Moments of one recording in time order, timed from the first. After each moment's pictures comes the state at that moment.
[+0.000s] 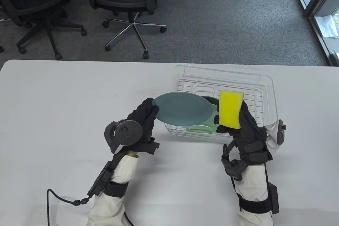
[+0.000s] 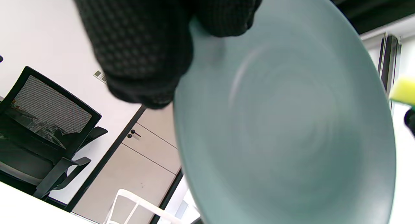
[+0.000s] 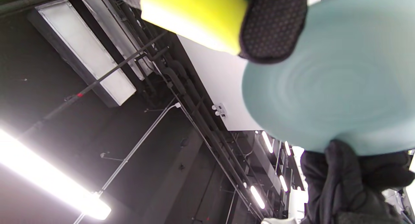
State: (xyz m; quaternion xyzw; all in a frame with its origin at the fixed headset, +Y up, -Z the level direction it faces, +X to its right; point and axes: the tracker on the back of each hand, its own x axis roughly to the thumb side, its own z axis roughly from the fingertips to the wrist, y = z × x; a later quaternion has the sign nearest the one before) left_hand -0.127 -0.633 -0.310 0.24 -0.18 0.30 0.90; right_hand 0.216 -0.640 -0.279 0.28 -0.03 0.53 0.80
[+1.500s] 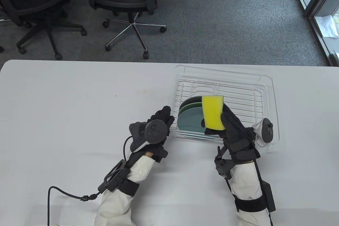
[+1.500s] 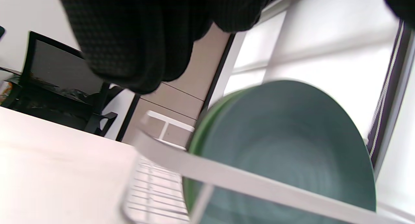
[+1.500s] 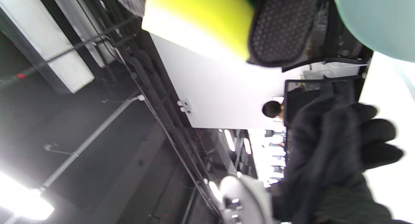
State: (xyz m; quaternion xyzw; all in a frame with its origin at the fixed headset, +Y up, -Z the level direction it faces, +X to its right) left_hand -0.105 -0.676 -0.312 0.13 -0.17 0.22 0.95; right_hand 0.181 -0.663 -0.289 0.23 0.03 0.62 0.75
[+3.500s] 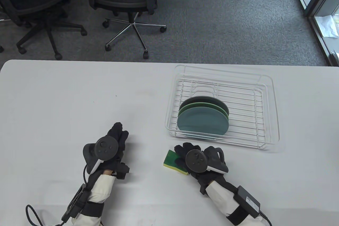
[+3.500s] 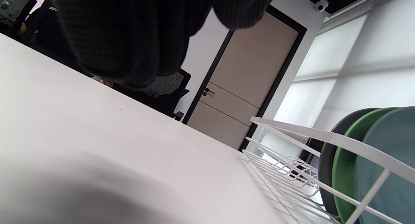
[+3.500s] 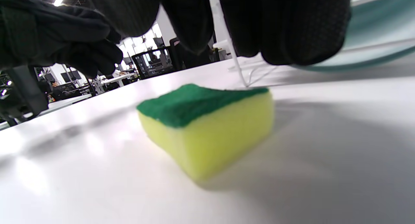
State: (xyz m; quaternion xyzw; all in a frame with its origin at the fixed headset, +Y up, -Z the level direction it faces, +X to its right) left_hand -0.225 -0.727 -0.278 0.10 -0.05 0.24 0.96; right_hand 0.088 -0.745 -0.249 0.26 0.04 0.95 0.14
